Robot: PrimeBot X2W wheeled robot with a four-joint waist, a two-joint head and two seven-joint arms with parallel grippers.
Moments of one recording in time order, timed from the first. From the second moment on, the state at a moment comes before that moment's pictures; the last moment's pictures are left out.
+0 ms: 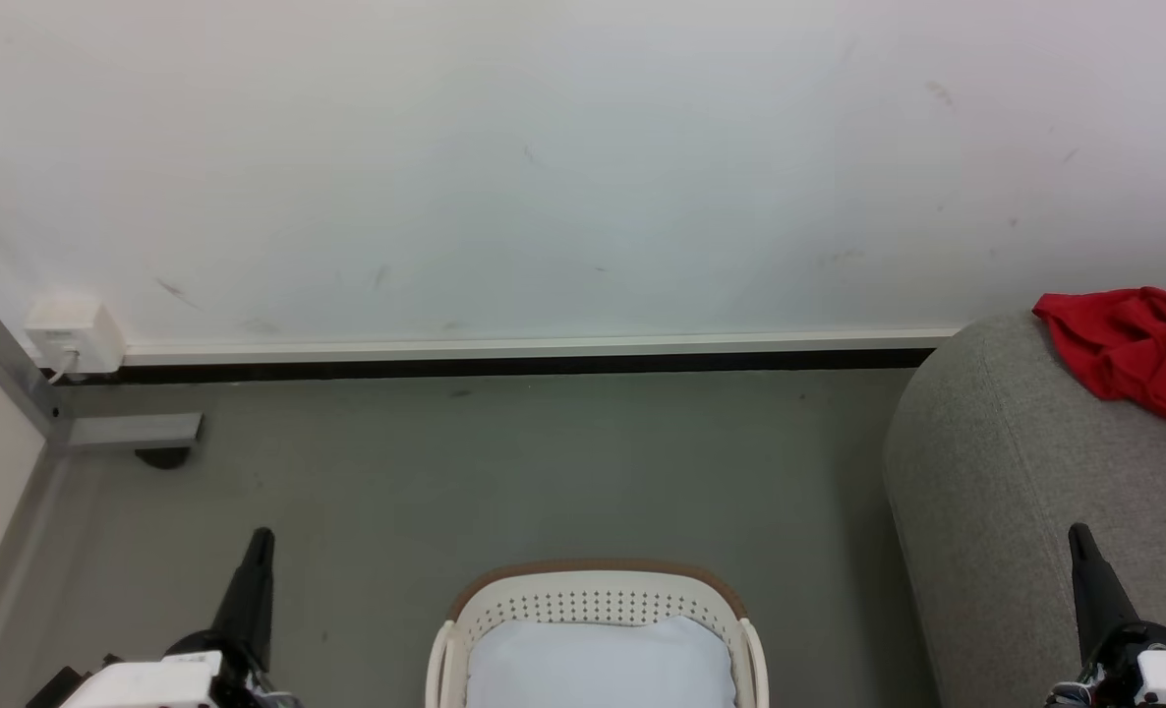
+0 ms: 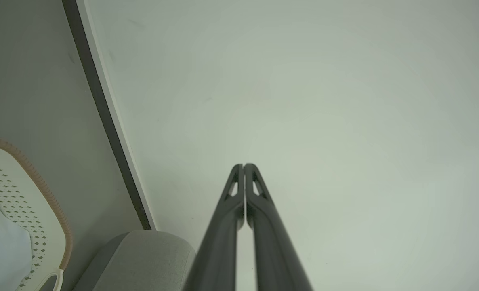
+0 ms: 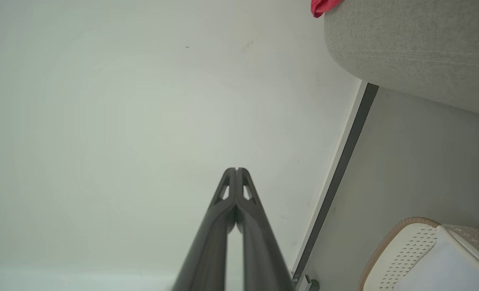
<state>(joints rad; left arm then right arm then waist) -0.10 0.05 0.11 0.25 -1.61 -0.13 0.11 -0.10 -0.05 -0.11 0.25 1.61 0.13 0.11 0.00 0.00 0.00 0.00</state>
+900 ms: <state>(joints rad) -0.10 0.05 0.11 0.25 -1.61 -0.13 0.11 -0.10 -0.05 -0.11 0.25 1.61 0.13 0.11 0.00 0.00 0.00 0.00</state>
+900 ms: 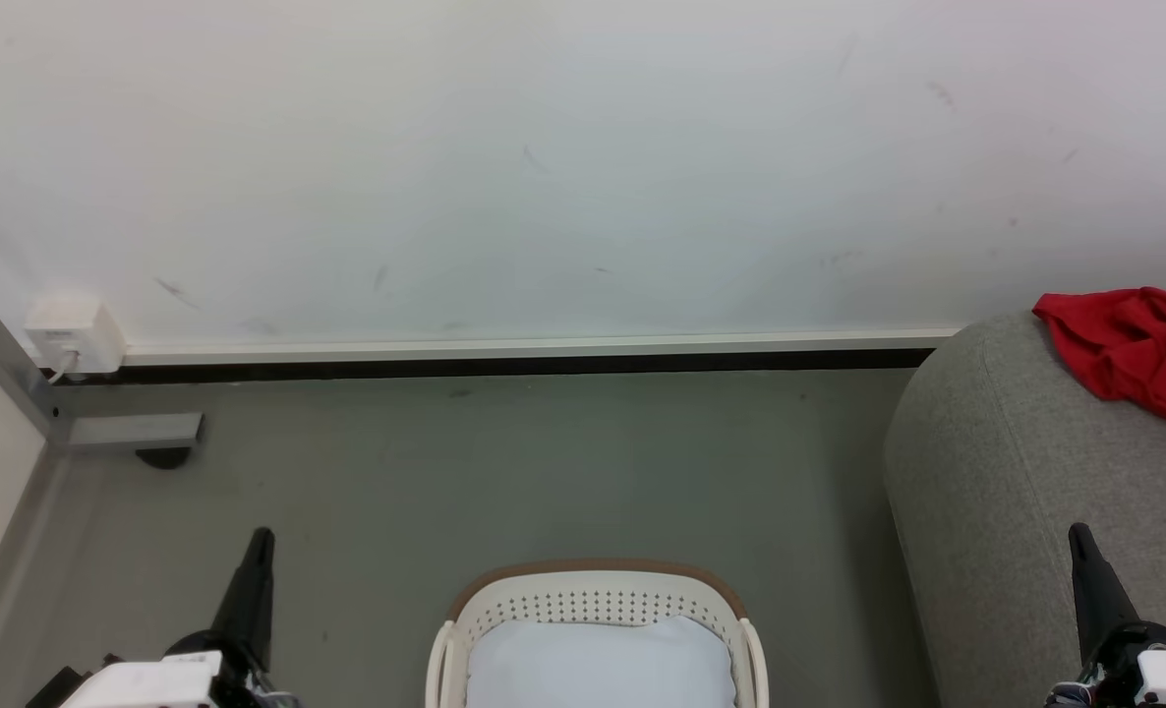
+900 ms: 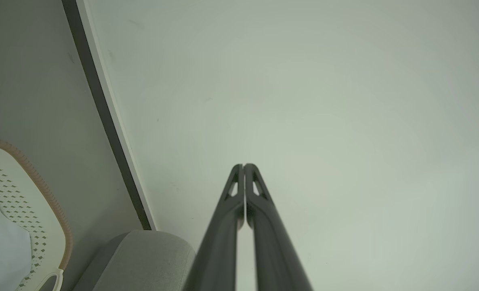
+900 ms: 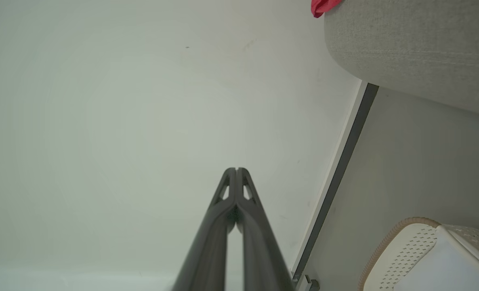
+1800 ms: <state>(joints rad) -0.10 0.05 0.11 0.25 -1.61 -0.13 0.11 -0.10 -0.05 -0.11 0.25 1.61 0.13 0.11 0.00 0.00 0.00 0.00</state>
